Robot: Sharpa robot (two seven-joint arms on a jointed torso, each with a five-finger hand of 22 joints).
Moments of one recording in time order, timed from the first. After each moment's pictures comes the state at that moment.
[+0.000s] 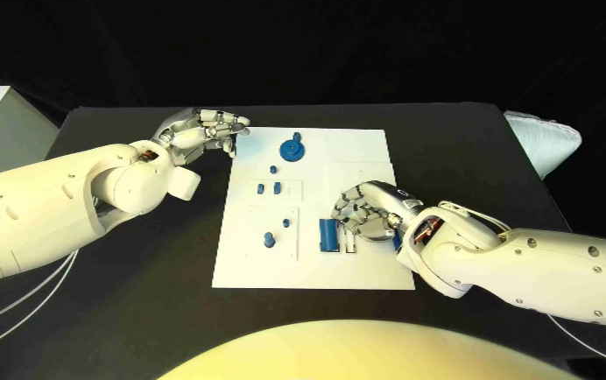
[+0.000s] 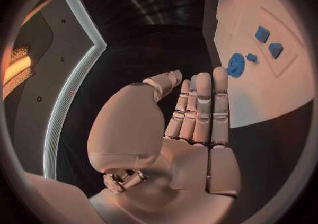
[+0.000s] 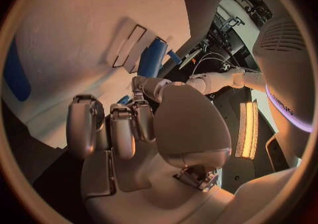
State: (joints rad) left arm 1.15 -0.90 -0.04 1.42 -0.15 -0.08 0.27; left_hand 1.32 -0.15 0.56 0.01 0.19 0.90 0.19 0.24 0.29 0.97 0.12 0.43 0.17 1.02 0.05 1.16 0.45 0.18 0.91 0.15 0.99 0.61; right arm 1.04 -0.93 -0.22 1.78 -1.33 -0.59 -0.12; right_hand 1.28 -0.12 0.68 0.07 0.06 0.99 0.10 0.39 0.35 1.46 0.03 1.40 1.31 1.46 -0.04 1.56 1.31 0.05 1.47 0.06 1.33 1.31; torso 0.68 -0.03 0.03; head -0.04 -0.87
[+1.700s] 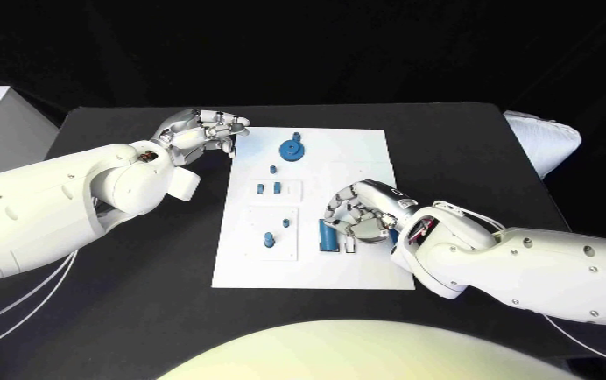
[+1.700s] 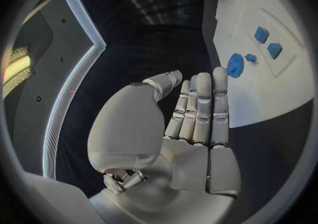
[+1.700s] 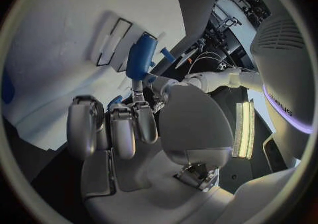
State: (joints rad) left arm 1.15 -0.90 -0.04 1.42 -0.15 -0.08 0.26; left_hand 1.32 -0.15 0.56 0.01 0.19 0.90 0.19 0.24 0.29 0.96 0.13 0.43 0.17 1.02 0.05 1.16 0.45 0.18 0.91 0.15 0.99 0.60; right arm 1.04 -0.91 -0.22 1.80 -1.34 -0.59 -0.12; right_hand 1.24 -0.15 0.61 0.11 0.09 1.01 0.09 0.38 0.34 1.47 0.02 1.43 1.31 1.47 -0.04 1.56 1.31 0.05 1.47 0.06 1.34 1.31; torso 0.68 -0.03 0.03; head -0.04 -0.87
